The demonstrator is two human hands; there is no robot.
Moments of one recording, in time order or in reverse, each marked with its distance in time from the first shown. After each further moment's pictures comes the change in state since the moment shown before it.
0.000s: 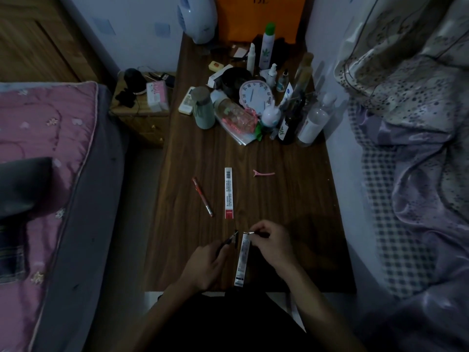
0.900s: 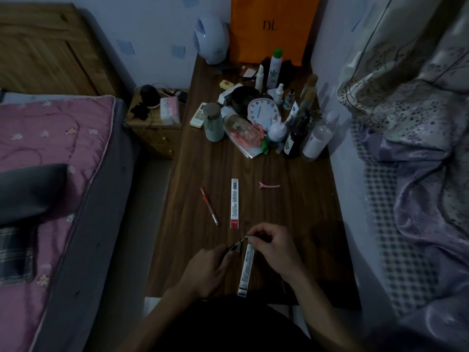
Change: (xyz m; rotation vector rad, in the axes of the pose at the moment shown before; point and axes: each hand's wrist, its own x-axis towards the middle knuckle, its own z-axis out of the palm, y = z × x) left_hand -0.014 0.019 -0.023 0.102 0.038 0.086; right_hand -0.019 -0.048 -0.014 0.079 -0.157 -0.197
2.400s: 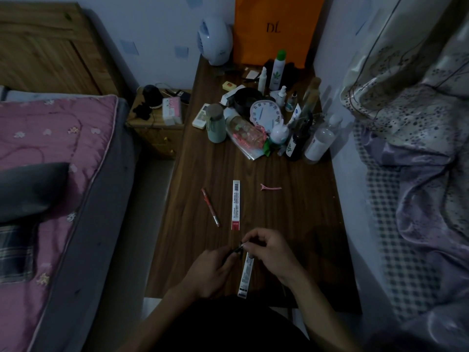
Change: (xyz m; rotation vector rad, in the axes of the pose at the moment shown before) left_hand 0.003 0.001 0.000 -0.105 -0.059 0.031; right_hand 0.002 -0.002 0.006 0.074 -0.154 0.101
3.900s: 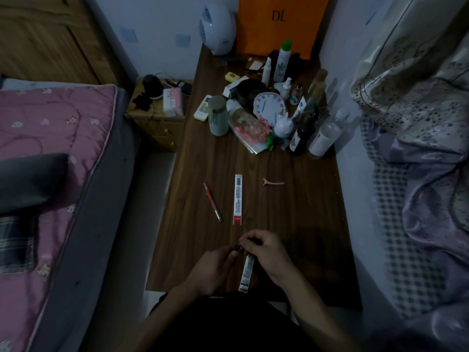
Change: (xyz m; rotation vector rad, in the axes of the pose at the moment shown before) left_hand 0.004 -0.026 0.018 -0.088 -0.023 -0.062; right_hand 0.013 0.026 0.019 0.145 0.055 0.118
